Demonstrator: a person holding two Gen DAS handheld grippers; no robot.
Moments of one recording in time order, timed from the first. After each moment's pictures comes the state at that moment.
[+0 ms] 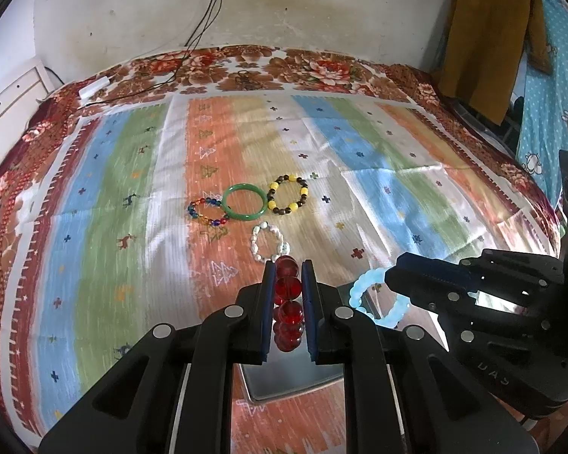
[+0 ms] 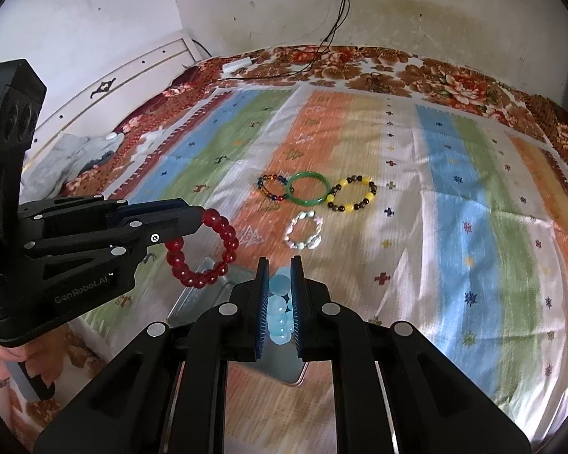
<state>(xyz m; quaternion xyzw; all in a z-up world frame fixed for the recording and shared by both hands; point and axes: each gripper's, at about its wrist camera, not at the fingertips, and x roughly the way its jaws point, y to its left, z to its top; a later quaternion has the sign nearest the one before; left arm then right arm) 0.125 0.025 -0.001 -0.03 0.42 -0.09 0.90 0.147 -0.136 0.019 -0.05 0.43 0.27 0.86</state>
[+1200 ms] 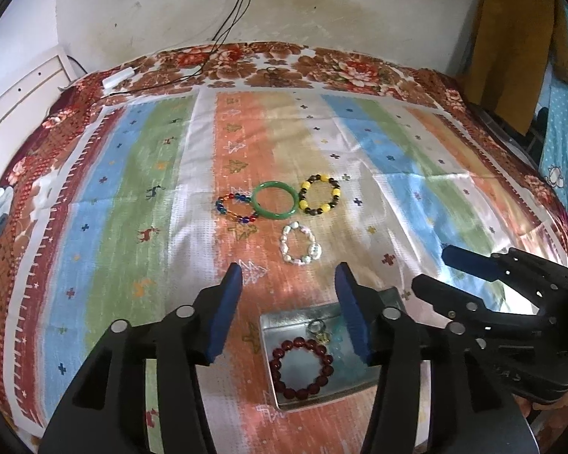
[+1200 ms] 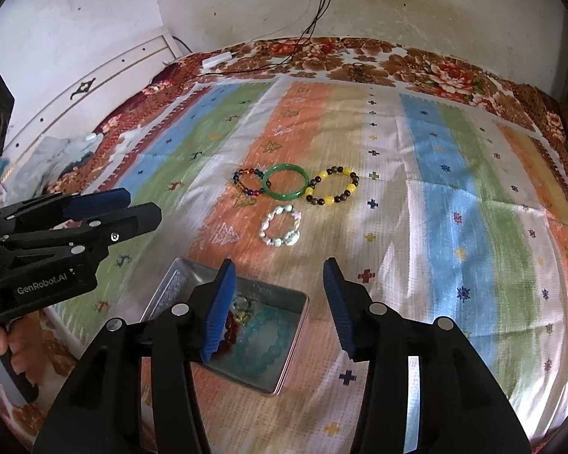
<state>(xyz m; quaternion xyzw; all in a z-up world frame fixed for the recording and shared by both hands) 0.137 0.040 -0.012 -0.04 0.43 -0.04 0.90 0.168 -0.141 0.002 -0.05 0.43 0.24 0.87</state>
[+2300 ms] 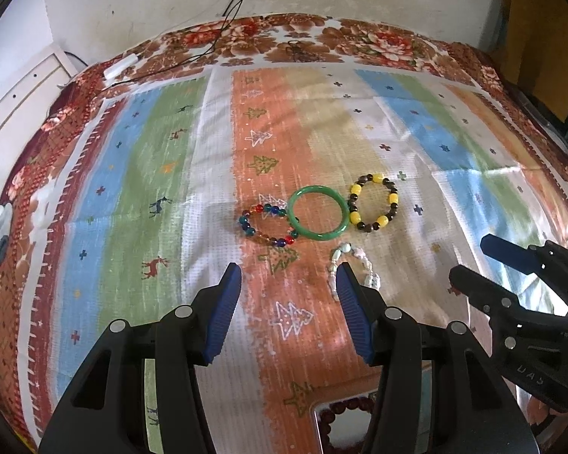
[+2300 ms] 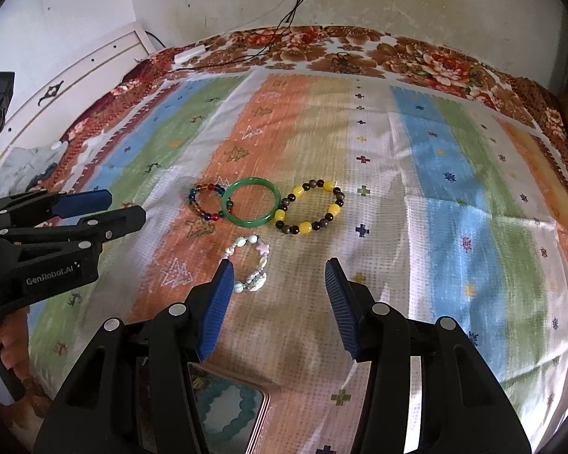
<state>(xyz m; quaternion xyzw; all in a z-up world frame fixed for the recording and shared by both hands) 0.227 0.060 -0.047 0.00 0.47 0.00 0.88 0.241 -0.122 -0.033 -0.05 0.45 0.21 0.87</state>
